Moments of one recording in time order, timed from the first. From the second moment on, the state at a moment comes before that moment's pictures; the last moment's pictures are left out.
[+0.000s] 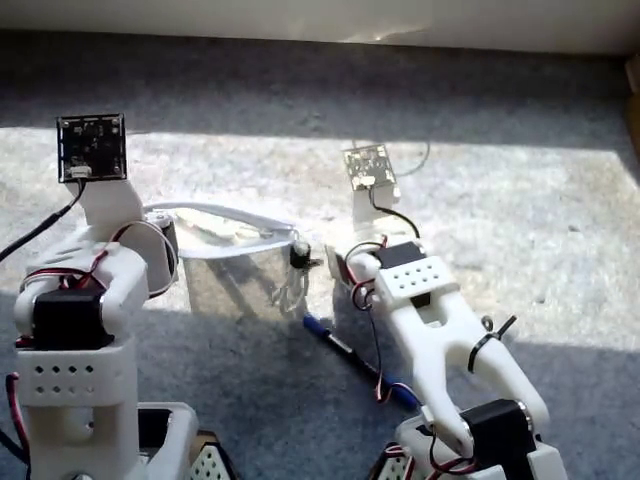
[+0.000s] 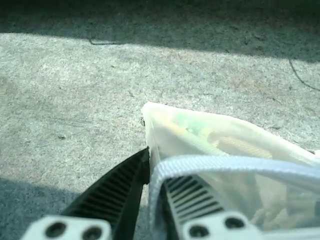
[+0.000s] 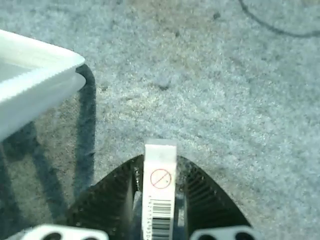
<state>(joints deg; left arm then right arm) -7.7 -52.7 30.1 75.0 8.7 -21.4 -16.5 45.8 33.5 -2.6</state>
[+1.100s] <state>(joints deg) -8.0 -52.7 31.1 75.0 8.7 -21.6 -63.0 57.6 33.5 -17.5</state>
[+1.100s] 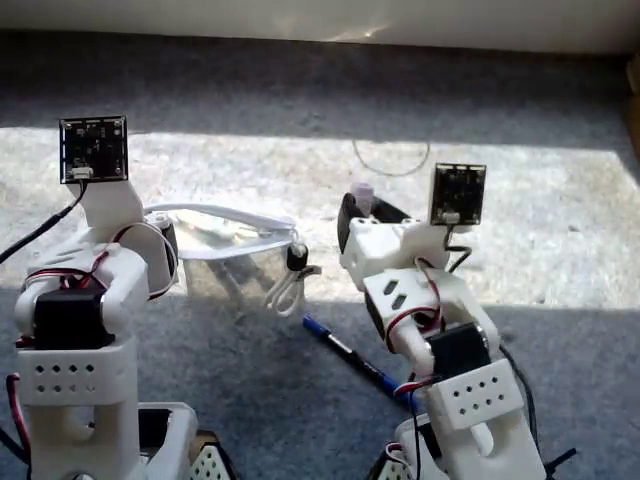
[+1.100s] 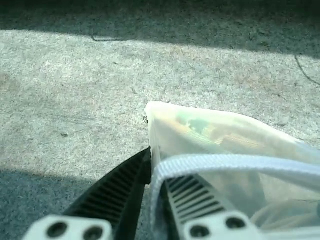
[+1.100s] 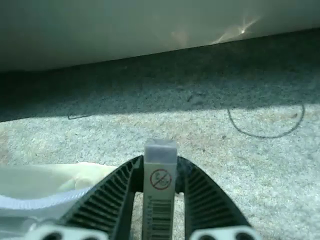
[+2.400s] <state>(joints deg) -8.0 -52.7 31.1 75.0 8.7 -51.0 -83.0 62.2 6.5 -0.8</state>
